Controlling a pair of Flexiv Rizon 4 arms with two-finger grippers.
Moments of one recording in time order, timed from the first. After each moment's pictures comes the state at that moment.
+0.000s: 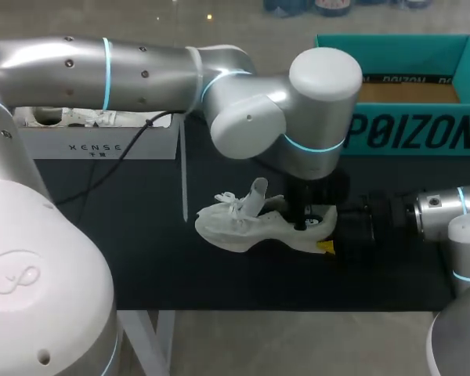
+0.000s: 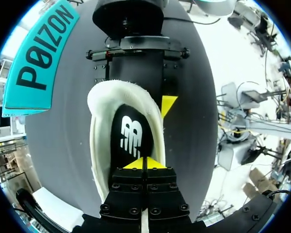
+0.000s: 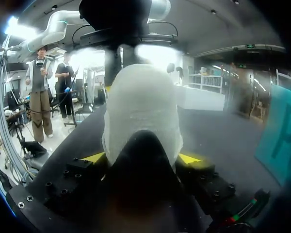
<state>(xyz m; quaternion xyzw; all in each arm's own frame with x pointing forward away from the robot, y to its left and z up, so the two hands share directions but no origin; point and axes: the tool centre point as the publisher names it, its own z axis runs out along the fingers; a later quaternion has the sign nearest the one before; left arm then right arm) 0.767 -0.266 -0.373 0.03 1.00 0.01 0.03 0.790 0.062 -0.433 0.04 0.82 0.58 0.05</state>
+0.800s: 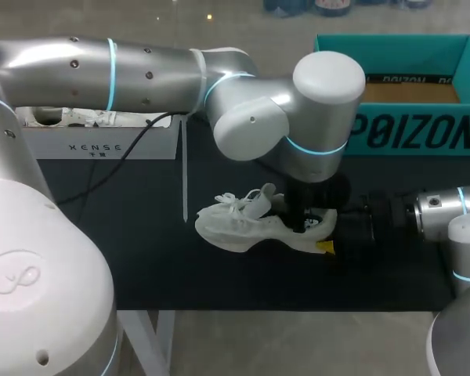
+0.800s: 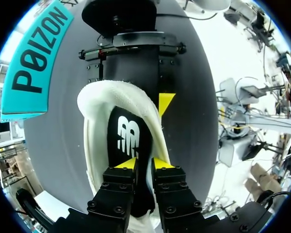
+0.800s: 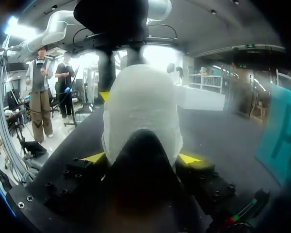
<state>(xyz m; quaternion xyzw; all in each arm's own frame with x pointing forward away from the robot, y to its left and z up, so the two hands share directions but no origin) 0.766 -0.265 -0.379 0.04 1.00 0.02 0.03 0.790 0.062 -0.433 0.04 0.82 0.58 0.05</state>
